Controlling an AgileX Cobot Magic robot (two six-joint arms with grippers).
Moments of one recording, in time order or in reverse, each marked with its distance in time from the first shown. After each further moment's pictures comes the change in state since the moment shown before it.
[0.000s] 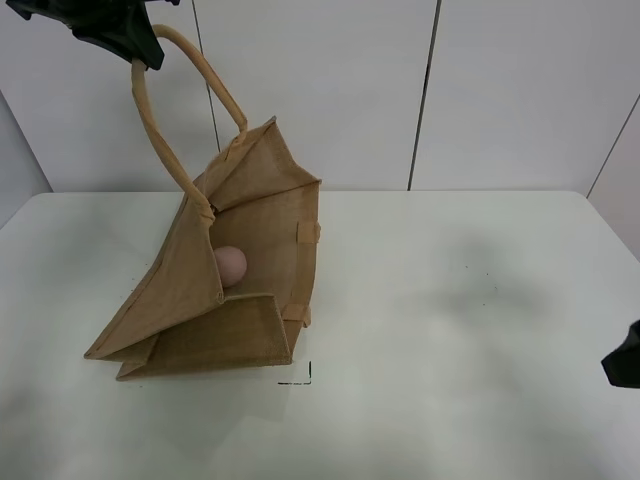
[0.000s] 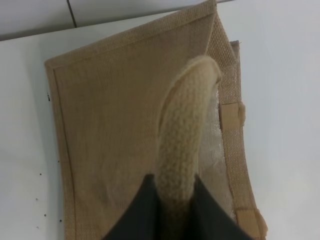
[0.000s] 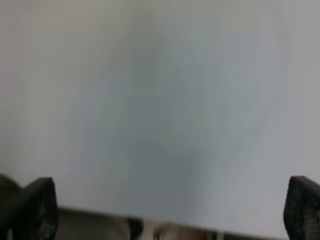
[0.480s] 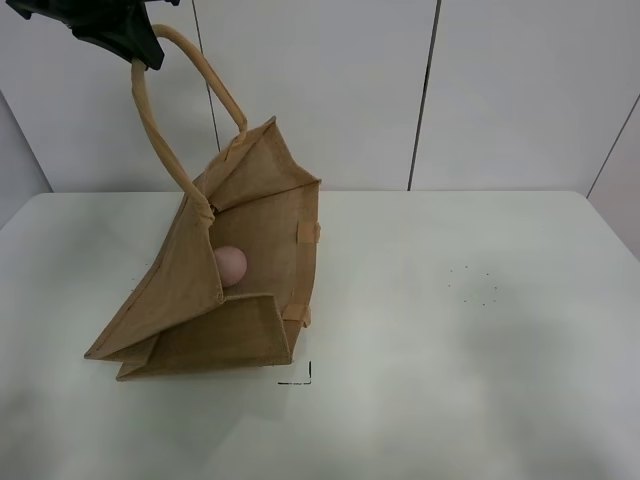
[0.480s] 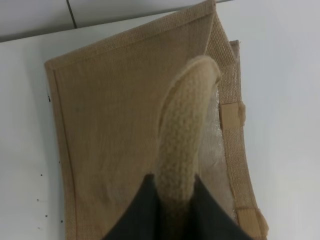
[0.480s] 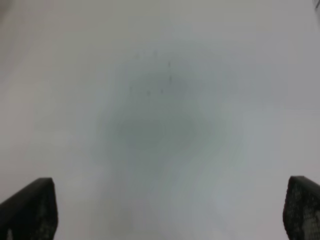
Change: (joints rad) left arm 0.000 0.000 0.000 0.000 0.000 0.006; right arm 0.000 -0.640 0.150 -0.015 -0.077 0.019
